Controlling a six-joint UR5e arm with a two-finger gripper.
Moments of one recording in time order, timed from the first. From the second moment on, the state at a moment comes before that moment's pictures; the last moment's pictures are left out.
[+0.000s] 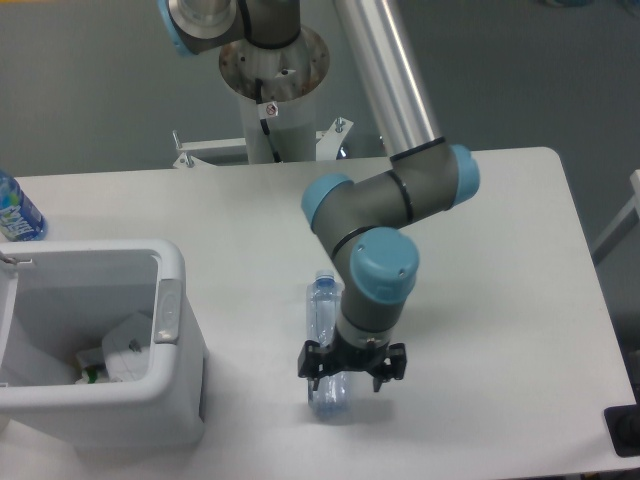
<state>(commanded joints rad) 2.38 -2.20 -1.54 -0.86 1.40 0.40</state>
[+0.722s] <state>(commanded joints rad) 2.36 -2.21 -1.54 -0.86 1.43 0.39</state>
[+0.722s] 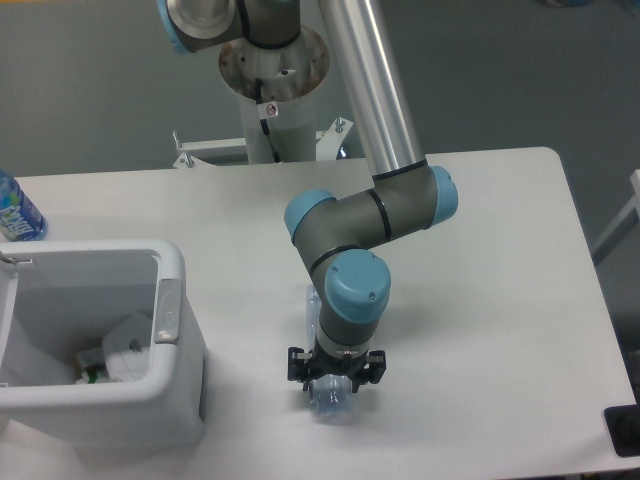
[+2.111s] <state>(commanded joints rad) 2.37 -1.96 -1.12 -0.71 1.09 0.08</state>
